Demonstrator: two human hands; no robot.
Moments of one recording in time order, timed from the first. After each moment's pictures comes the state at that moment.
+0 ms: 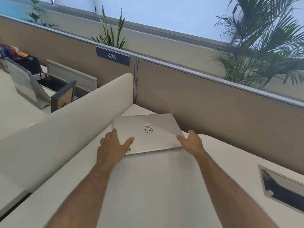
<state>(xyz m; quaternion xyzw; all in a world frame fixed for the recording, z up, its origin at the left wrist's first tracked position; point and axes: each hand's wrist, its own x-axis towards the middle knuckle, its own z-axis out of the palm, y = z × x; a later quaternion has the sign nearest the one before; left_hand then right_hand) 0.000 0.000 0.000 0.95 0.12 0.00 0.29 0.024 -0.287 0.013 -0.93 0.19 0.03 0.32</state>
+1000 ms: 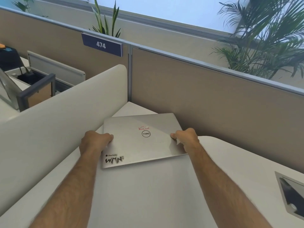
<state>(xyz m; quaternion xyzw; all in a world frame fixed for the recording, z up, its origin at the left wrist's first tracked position) 0.092 0.024 -0.030 0.83 0.34 -0.02 0.44 0.106 -0.278 -0.026 -0.82 0.35 0.03 0.44</state>
